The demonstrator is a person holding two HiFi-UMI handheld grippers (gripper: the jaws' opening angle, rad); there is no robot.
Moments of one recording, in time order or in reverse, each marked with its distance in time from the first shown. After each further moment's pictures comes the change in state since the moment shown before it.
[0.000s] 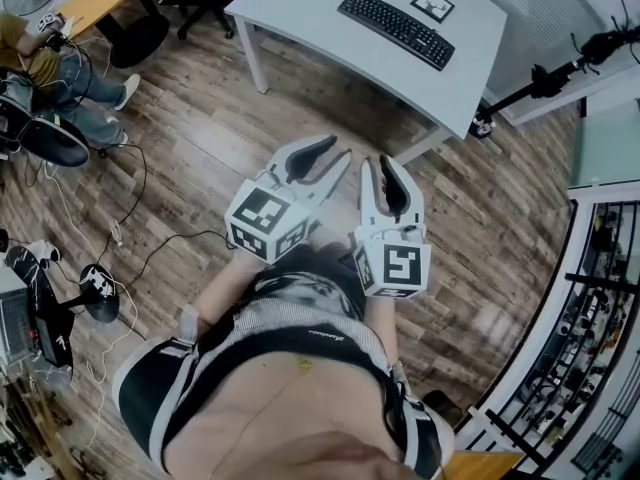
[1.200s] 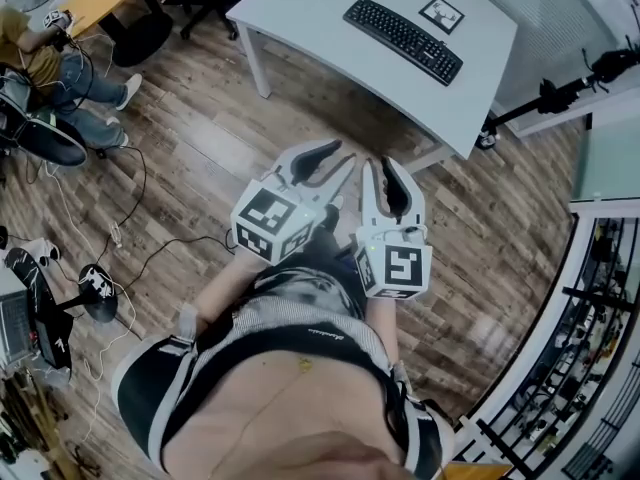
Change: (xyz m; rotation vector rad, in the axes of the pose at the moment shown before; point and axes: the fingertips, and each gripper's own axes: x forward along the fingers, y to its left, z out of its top) left arm 0.043 0.038 -0.001 -0.001 0.047 0.013; right arm 0.057 -0.021 -0.003 0.004 0.011 0.030
